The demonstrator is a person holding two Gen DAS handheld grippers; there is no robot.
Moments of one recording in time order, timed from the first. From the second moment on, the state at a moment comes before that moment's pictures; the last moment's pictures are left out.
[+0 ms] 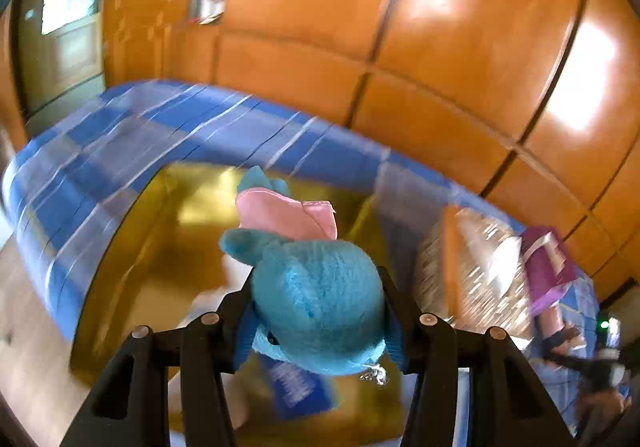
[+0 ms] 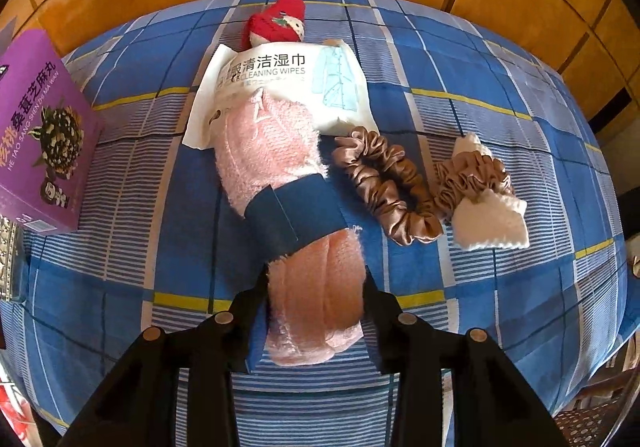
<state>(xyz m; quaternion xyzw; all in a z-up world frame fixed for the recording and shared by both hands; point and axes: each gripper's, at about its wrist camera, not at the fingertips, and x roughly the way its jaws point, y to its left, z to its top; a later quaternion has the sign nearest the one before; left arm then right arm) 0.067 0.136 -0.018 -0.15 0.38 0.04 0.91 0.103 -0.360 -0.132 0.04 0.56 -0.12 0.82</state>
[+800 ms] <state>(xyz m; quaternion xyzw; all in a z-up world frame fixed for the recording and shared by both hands) 0.023 0.174 -0.051 -0.13 0.36 0.12 0.91 0.076 -0.317 -0.111 -0.02 0.53 -0.13 0.84</state>
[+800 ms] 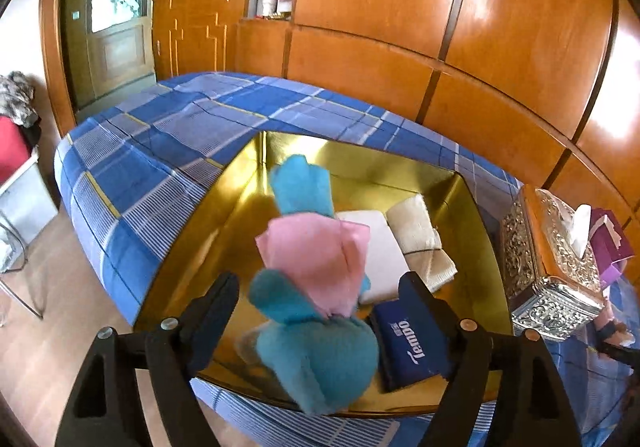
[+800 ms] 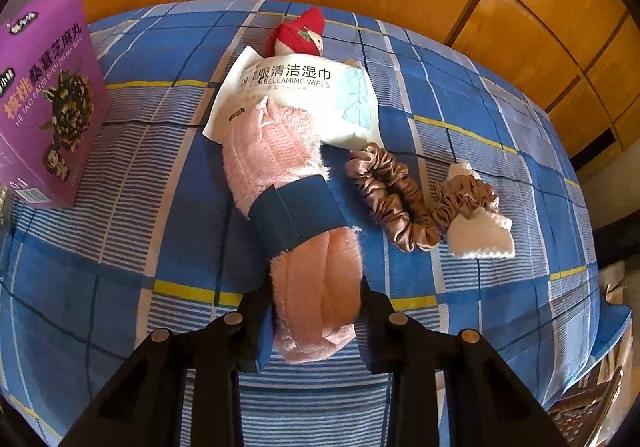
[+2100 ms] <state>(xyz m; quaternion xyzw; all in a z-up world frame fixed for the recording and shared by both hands) 0.029 0.177 -0.060 -0.05 0.40 0.12 0.90 0.113 -0.022 0.070 -0.12 0.40 0.23 0.88</state>
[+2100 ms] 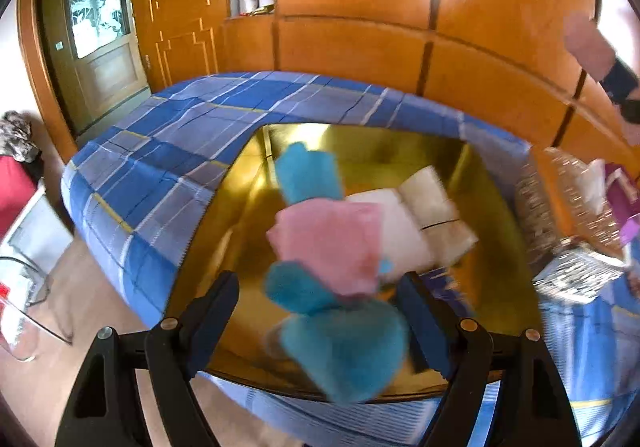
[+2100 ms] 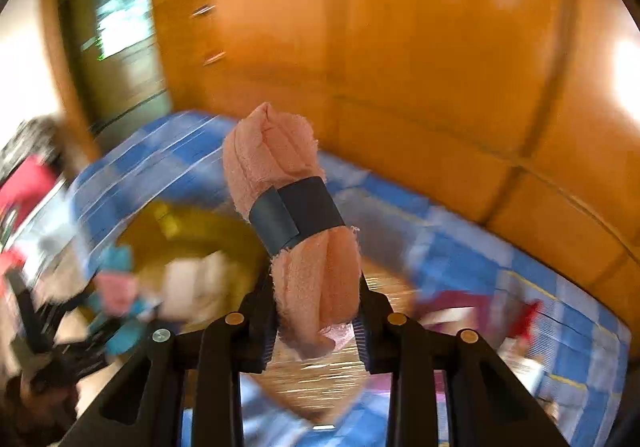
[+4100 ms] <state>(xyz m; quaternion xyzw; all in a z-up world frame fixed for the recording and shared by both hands) -0.006 0.111 -0.001 -0.03 0.33 0.04 0.94 0.031 -0.112 0.054 -0.09 0.25 0.06 0.96</state>
